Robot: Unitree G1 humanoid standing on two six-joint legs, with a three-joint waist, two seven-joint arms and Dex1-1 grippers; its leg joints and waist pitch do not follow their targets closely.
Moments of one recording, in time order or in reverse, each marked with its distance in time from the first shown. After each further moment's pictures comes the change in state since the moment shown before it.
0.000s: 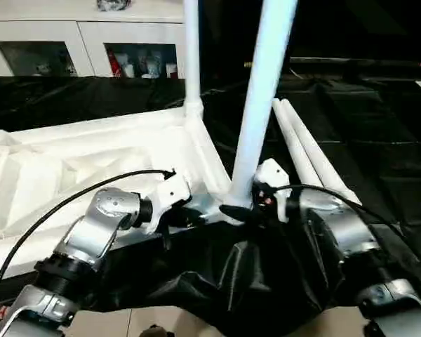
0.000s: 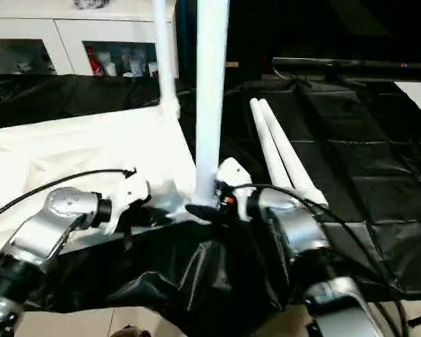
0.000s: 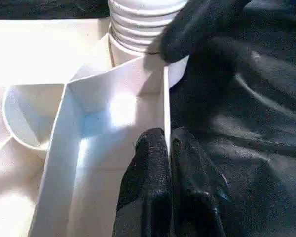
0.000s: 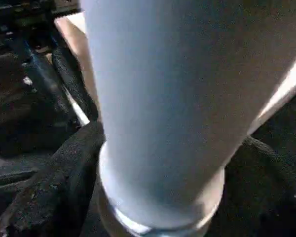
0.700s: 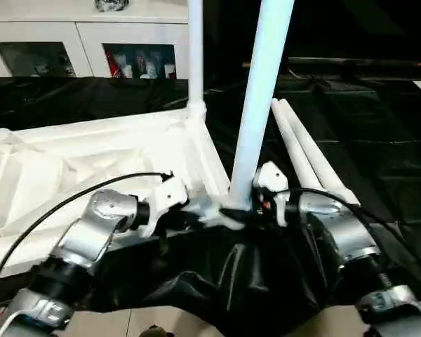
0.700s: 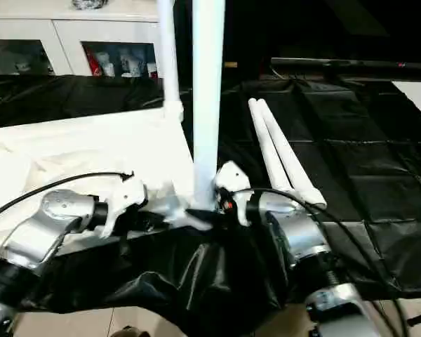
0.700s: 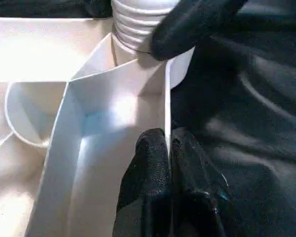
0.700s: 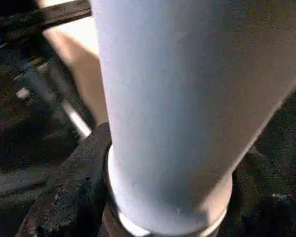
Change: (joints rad) left arm -0.023 -0.048 0.007 0.034 0.005 0.038 0.087; right arm 0.016 0.084 -0.040 0.014 0.000 0.026 -0.151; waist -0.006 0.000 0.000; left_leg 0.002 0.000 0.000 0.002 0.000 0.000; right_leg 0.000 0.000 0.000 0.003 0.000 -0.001
